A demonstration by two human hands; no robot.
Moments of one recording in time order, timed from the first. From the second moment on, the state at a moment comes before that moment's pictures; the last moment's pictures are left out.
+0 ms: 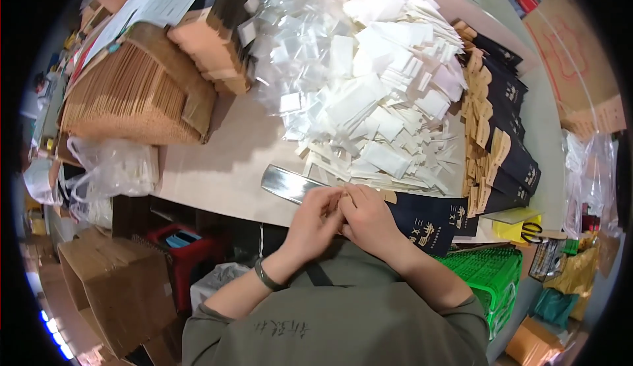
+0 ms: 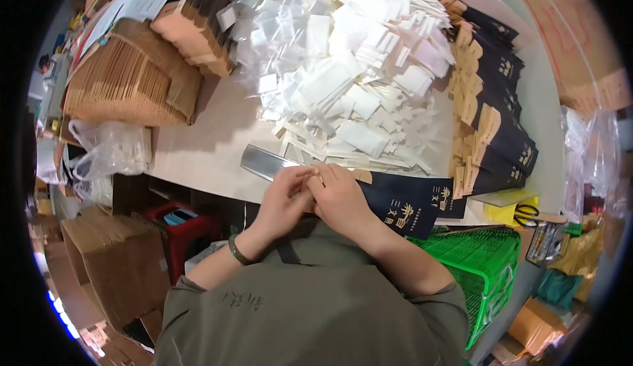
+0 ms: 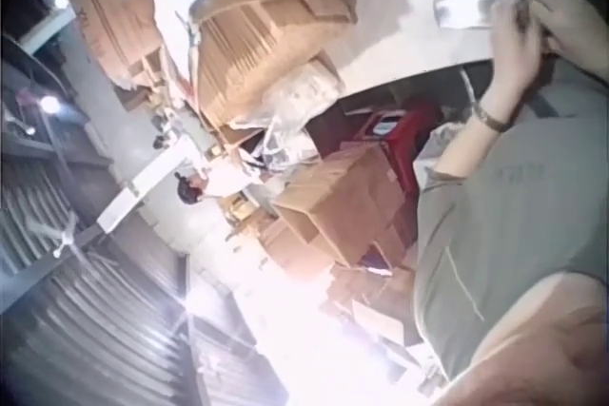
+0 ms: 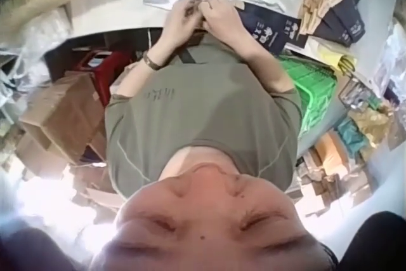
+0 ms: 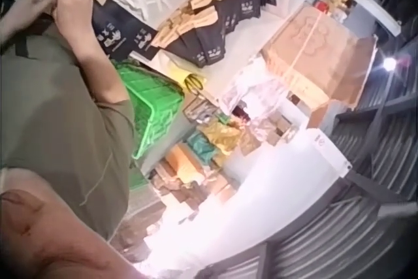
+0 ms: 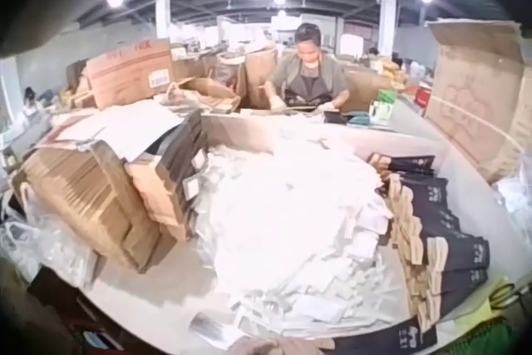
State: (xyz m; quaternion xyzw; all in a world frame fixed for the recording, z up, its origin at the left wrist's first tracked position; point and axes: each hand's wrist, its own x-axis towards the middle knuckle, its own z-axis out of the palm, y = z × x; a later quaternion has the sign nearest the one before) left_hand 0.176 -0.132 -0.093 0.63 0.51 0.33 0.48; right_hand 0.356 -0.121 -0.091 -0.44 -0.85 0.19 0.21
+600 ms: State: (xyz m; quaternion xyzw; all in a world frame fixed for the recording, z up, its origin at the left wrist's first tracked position) left_hand 0.183 -0.125 -0.081 0.75 0.33 0.22 0.54; right_hand 0.487 -0.115 -0.063 -0.41 -0.87 0.24 0.10
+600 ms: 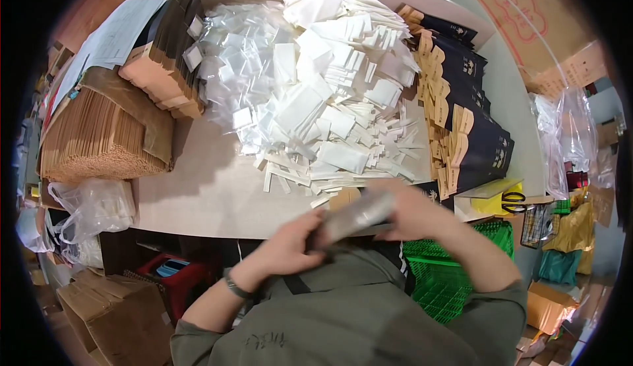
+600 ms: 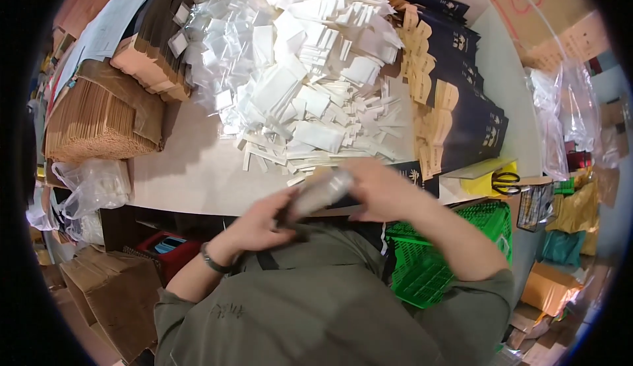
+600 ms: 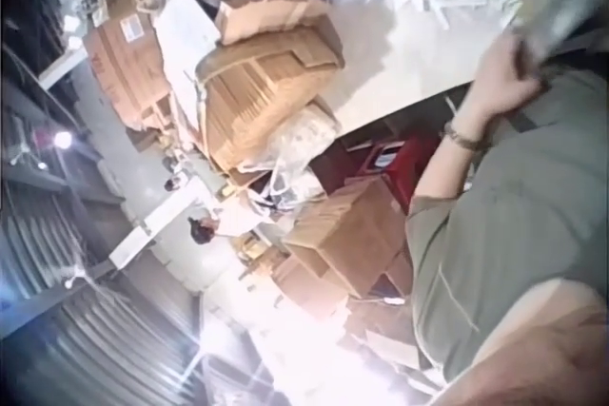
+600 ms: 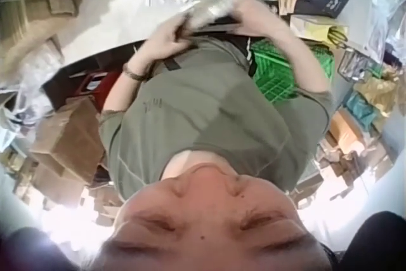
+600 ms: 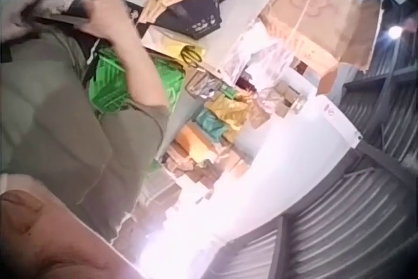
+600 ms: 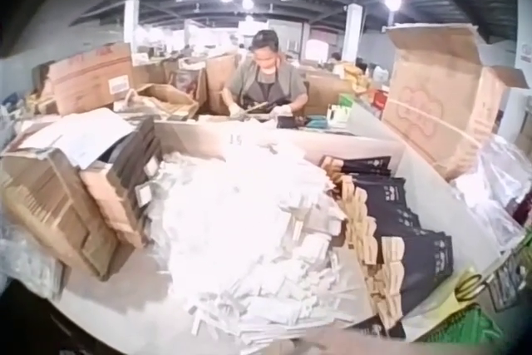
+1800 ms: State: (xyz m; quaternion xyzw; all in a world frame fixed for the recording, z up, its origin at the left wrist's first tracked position) left_hand 0.160 0.102 -0.101 0.88 0.41 0.22 0.06; right_hand 0.535 -0.043 -0.105 -0.72 -0.69 0.10 0.06
